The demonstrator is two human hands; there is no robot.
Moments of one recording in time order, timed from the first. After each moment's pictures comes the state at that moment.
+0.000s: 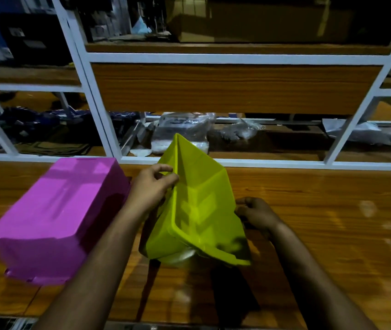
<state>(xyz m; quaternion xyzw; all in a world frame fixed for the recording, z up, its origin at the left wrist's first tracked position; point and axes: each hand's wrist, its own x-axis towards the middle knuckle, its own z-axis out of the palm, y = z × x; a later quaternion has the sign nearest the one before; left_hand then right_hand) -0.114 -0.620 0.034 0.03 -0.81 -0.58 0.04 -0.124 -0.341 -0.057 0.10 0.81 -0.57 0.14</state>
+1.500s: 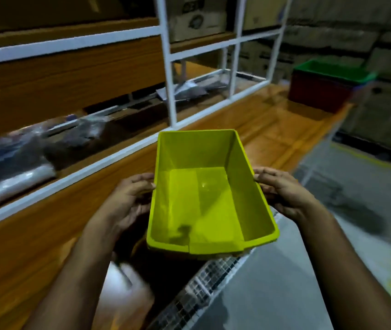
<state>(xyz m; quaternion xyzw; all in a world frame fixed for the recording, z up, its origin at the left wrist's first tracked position) -0.093 -0.391 0.021 -0.17 -0.59 -0.67 -0.42 0.143 -0.147 0.007 0.28 0.54 -0.77 -0.19</state>
